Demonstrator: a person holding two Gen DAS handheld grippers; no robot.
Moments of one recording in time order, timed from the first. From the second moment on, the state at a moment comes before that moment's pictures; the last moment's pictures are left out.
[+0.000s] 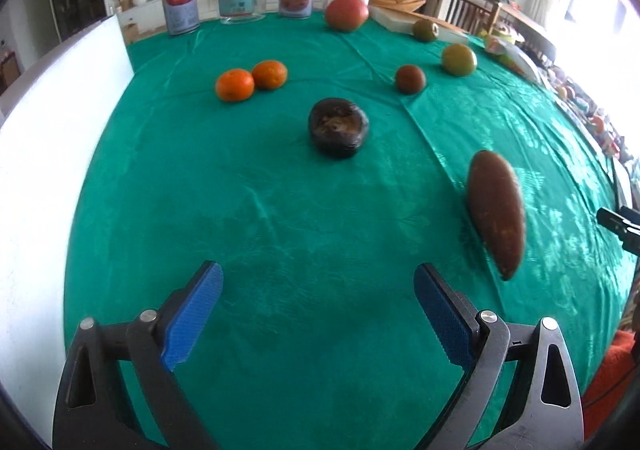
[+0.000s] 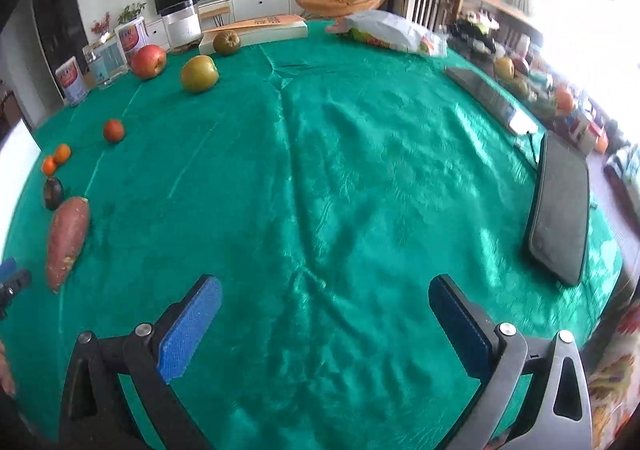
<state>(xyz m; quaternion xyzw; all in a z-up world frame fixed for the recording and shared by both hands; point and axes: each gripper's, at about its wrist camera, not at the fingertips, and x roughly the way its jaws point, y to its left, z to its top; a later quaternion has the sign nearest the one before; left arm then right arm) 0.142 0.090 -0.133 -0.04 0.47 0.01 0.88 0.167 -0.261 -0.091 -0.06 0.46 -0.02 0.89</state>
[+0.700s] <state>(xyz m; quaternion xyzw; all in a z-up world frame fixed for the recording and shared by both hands) 0.149 0.090 -0.137 -0.02 0.45 0.04 0.89 0.180 -0.252 -0.124 -0.04 0.46 0.08 0.88</state>
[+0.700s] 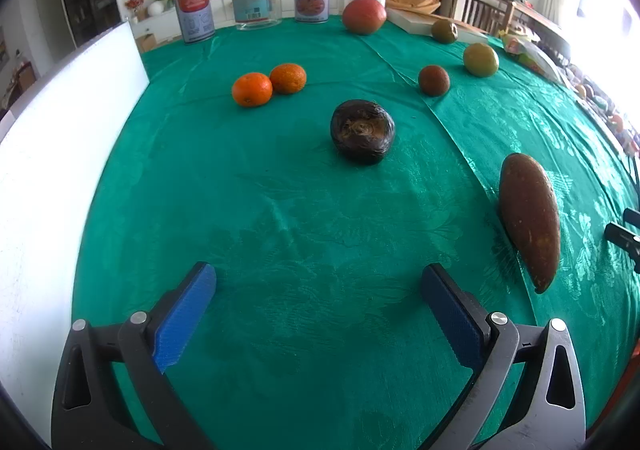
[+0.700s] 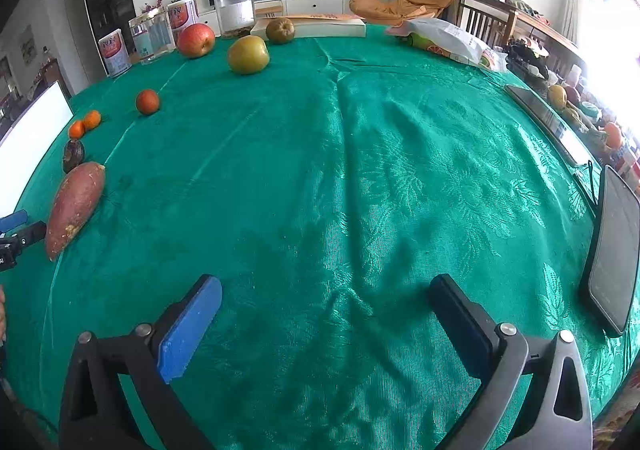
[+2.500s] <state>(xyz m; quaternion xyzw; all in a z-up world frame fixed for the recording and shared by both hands) 0.148 0.090 -0.138 -0.02 0.45 0.04 0.89 0.180 -0.254 -0.124 -0.04 0.46 0.08 0.88</state>
